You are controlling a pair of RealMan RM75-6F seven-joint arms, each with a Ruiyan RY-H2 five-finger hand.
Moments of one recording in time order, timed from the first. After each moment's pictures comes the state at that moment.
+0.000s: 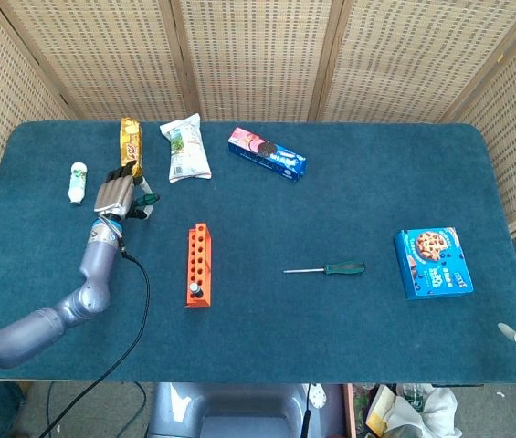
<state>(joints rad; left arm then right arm) -0.88 -1.62 -0.44 -1.04 0.60 0.72 0.37 0.06 -0.98 0.13 -1.63 -1.25 1.32 0.16</state>
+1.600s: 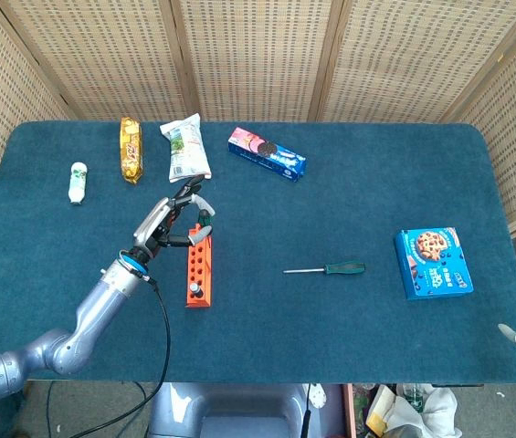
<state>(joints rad) -0.67 -1.45 -0.50 -1.64 1.15 0.73 -0.73 0.06 -0.97 0.13 -1.63 -1.27 1.33 0.19</state>
